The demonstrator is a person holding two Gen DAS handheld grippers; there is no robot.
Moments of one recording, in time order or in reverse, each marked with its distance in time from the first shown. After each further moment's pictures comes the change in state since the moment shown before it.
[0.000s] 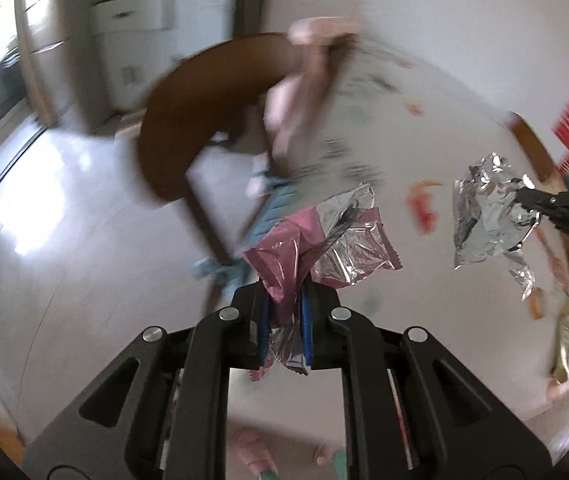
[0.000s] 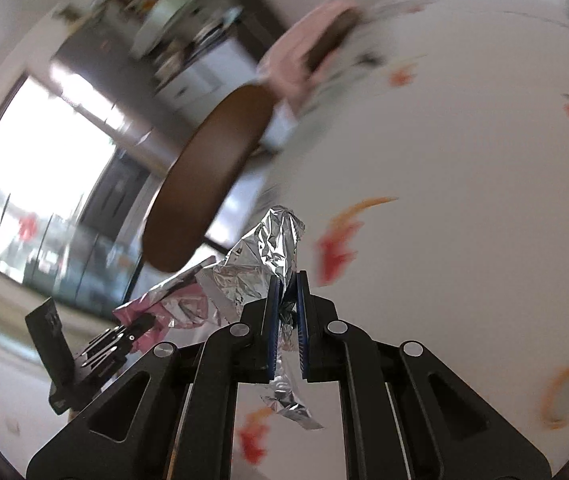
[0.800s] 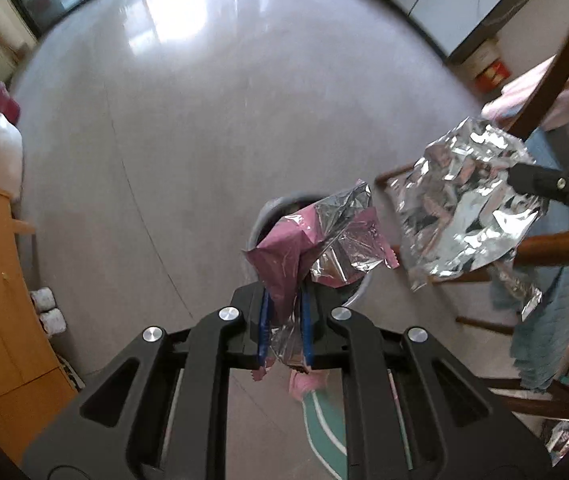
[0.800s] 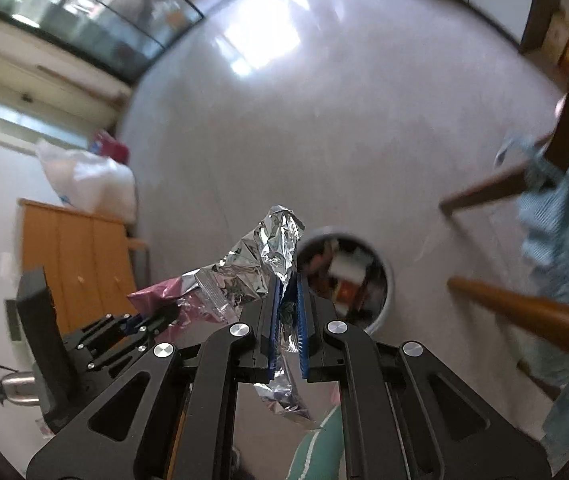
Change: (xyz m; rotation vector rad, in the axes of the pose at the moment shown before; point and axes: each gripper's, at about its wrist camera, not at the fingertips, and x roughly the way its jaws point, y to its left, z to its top) left arm 0.071 0.327 -0.288 -0.589 0.344 0.272; right arm 0.410 0.256 -0.269 -0.458 0.681 -0.036
